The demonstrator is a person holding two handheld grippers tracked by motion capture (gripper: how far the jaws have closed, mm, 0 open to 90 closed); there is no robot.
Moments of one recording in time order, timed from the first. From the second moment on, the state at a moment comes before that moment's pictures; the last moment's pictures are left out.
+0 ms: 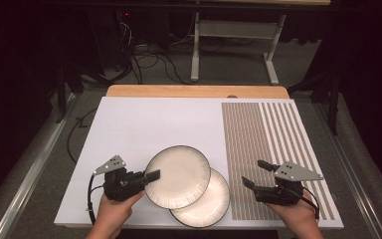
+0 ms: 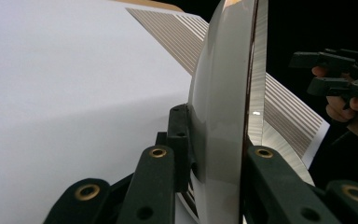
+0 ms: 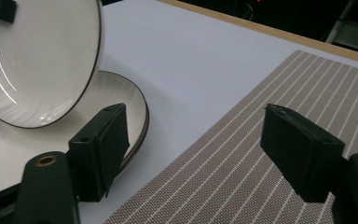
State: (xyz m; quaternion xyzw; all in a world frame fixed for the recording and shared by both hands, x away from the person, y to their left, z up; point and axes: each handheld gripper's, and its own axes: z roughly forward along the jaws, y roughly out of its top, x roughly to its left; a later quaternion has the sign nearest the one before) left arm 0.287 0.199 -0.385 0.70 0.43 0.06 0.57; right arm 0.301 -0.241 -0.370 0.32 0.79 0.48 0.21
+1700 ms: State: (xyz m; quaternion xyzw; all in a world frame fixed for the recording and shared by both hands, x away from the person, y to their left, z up) left arm 0.278 0.207 -0.372 0.73 0.36 0.17 0.56; right arm 0.324 -0.175 -0.367 0.29 0.79 0.50 0.20
